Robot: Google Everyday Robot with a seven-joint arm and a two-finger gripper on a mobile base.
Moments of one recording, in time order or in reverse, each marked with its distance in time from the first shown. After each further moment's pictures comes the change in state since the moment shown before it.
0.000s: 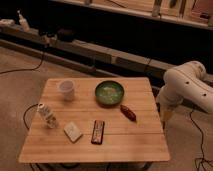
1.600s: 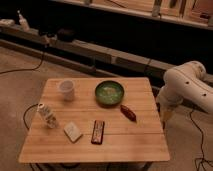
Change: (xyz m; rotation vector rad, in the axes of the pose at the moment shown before) arm 0.000 0.000 0.000 0.000 0.000 0.000
